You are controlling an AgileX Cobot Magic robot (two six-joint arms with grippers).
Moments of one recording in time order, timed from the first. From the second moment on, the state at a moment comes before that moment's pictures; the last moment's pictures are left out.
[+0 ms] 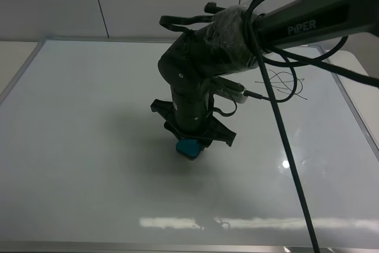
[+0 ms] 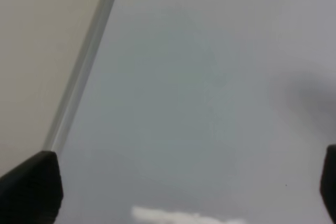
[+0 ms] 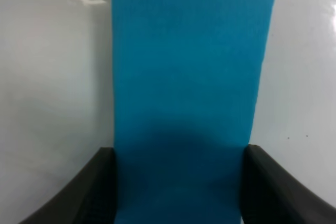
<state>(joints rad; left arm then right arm) -0.03 -0.01 -0.52 0.10 1.07 -0.21 0.91 2.09 -1.34 -0.18 0.83 1.50</state>
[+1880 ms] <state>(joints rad) -0.03 -0.01 -0.52 0.10 1.07 -0.21 0.83 1.49 -1.34 -0.38 1.21 0.94</state>
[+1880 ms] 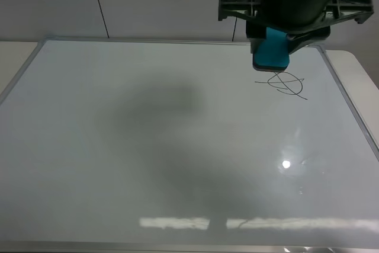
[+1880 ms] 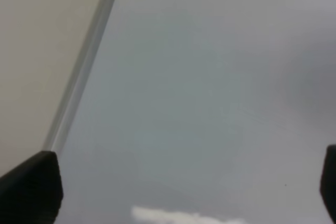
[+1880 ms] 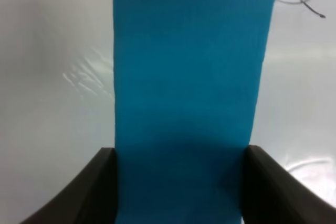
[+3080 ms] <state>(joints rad) -0.03 -0.01 -0.52 0.10 1.07 -0.21 0.33 1.49 -1.26 -0.16 1.21 0.45</state>
